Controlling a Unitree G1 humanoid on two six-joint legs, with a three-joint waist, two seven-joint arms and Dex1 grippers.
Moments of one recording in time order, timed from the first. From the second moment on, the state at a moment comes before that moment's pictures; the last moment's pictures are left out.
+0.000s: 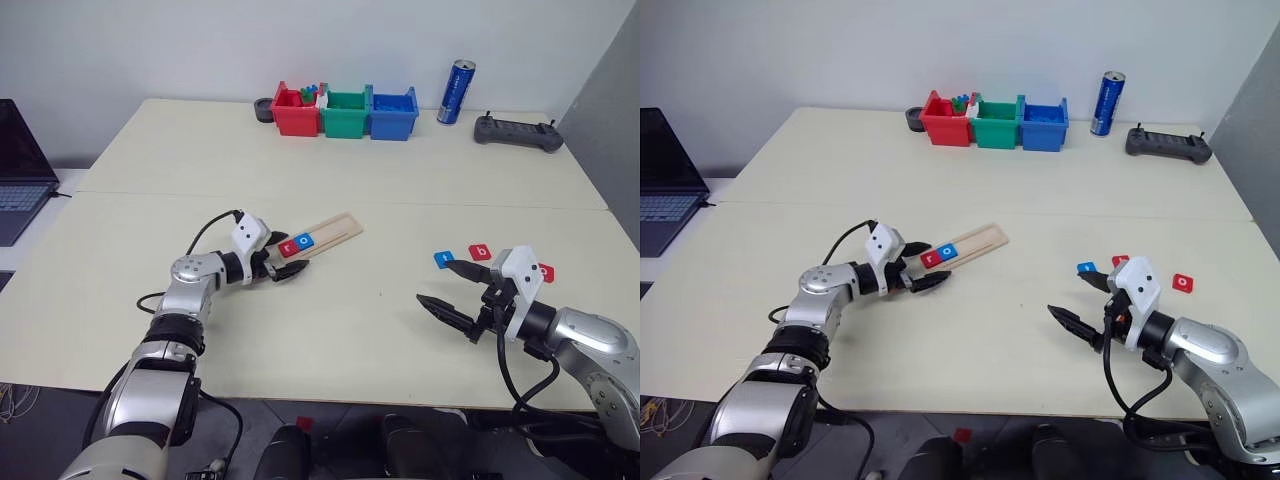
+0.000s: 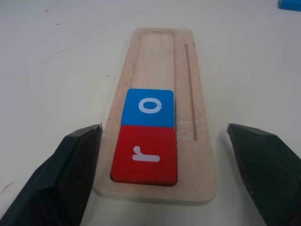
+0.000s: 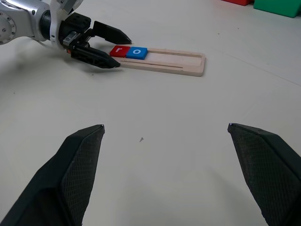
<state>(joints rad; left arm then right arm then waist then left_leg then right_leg) -0.72 0.45 -0.02 0.88 -0.14 -0.15 -1.01 -0.01 -0.67 -0.14 -0.56 0.55 0.62 0.67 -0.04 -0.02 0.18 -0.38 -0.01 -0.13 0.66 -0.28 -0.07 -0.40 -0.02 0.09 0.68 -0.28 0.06</state>
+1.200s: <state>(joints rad) -0.88 0.45 -0.02 1.15 -0.03 -0.24 -1.08 -0.04 -0.67 -0.14 -0.57 0.54 0.64 0.63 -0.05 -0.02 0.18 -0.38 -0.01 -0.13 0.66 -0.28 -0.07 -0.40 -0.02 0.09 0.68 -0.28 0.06</state>
